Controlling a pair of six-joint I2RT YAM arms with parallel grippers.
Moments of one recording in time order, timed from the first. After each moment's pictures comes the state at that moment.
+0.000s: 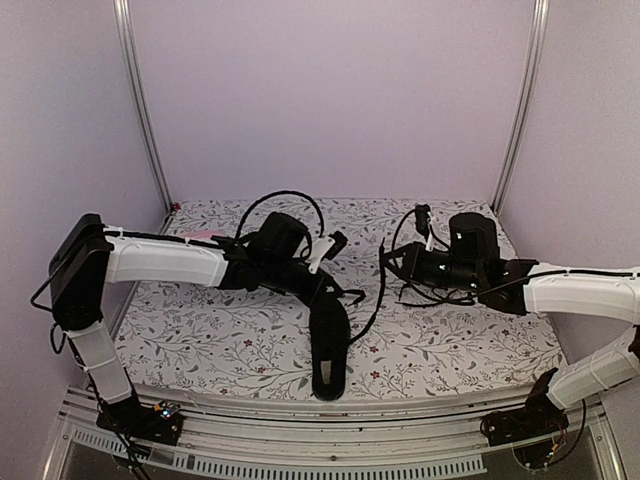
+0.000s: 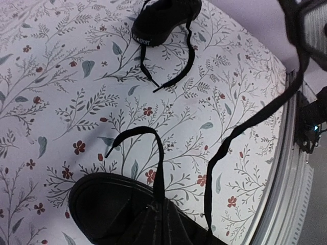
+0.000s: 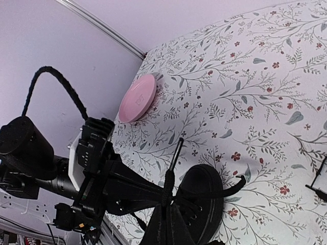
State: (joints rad) left arm -0.90 1.81 1.21 -0.11 0.24 -0.17; right arm 0.76 1.28 0.72 0.20 -0.13 0.78
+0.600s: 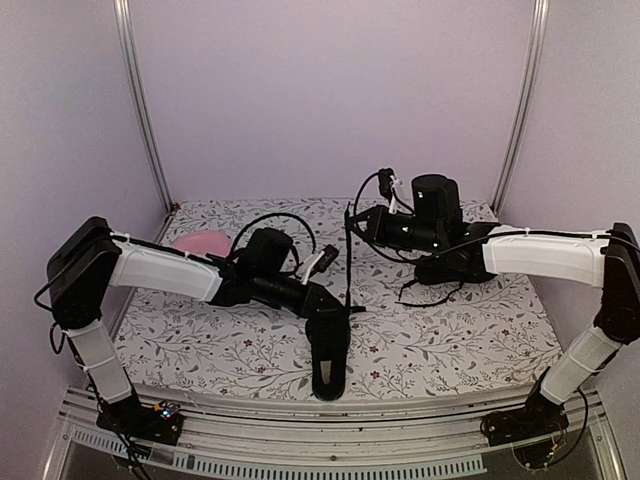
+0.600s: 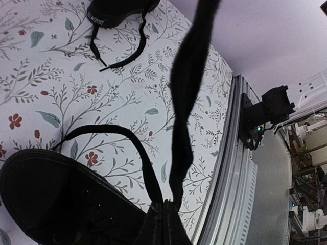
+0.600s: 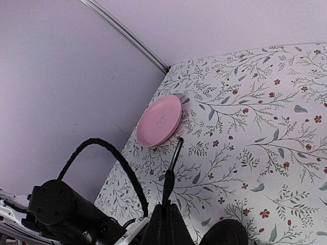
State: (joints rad) left arm -0.84 1.79 1.01 0.17 0.57 -0.40; right arm 0.76 1.59 1.12 0.20 -0.18 0.70
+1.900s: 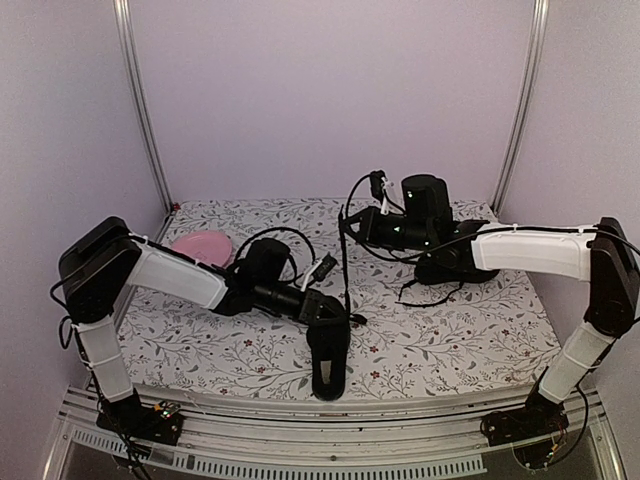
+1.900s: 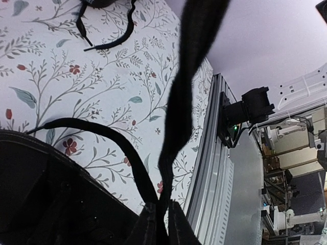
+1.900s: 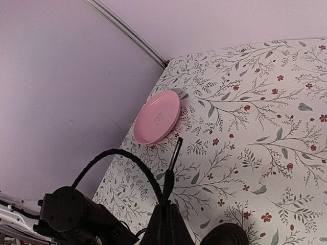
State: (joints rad) left arm -0.82 1.86 0.94 0.36 0.72 -0.55; right arm 0.76 1.66 1.17 0.19 -0.20 0.69
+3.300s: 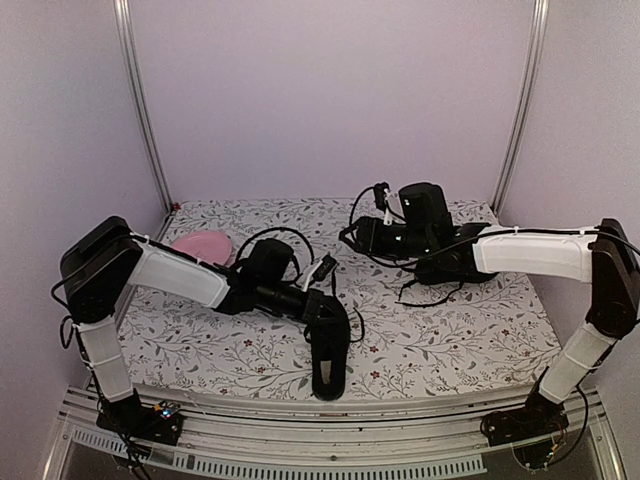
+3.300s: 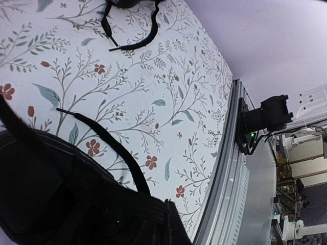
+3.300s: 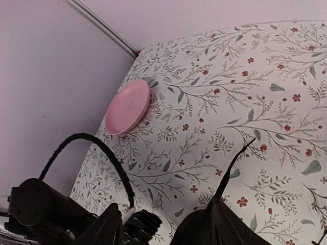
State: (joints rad) left arm -0.83 1.88 0.97 0.30 0.63 -0.54; right arm 0.76 1.67 1.16 0.12 -0.14 0.67
